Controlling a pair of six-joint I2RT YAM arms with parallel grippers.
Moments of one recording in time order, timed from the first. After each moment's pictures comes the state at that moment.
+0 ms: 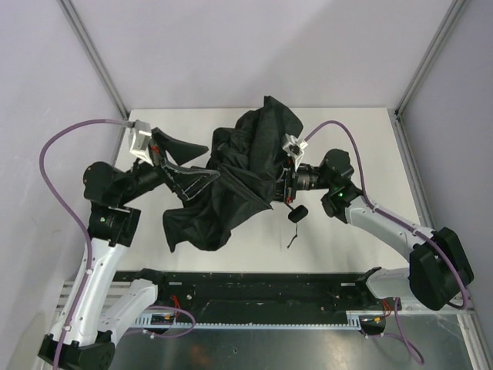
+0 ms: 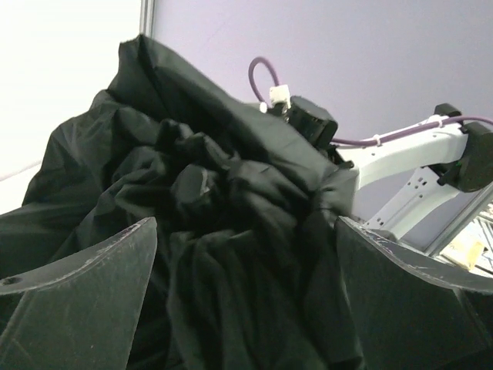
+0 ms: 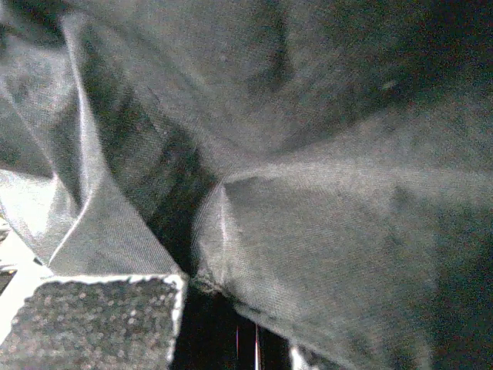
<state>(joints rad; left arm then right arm) -0.23 0.78 1.00 0.15 0.88 -0.56 0.59 1.30 0.84 0.64 -1.06 0.49</state>
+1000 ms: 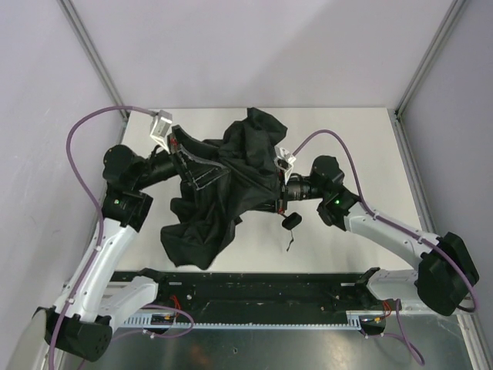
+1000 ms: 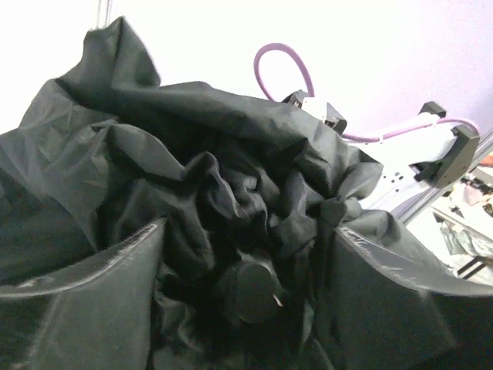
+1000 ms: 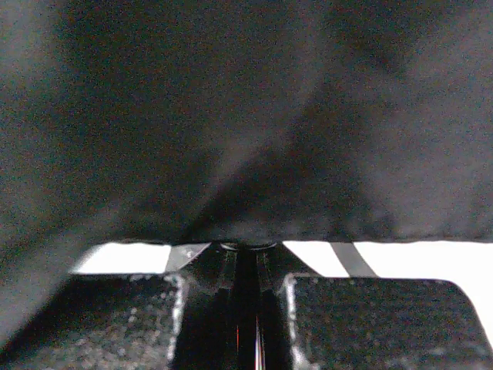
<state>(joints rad) -0.29 0.94 1.01 0.18 0.93 -0.61 0.71 1.27 0.85 0.51 -0.99 0.35</state>
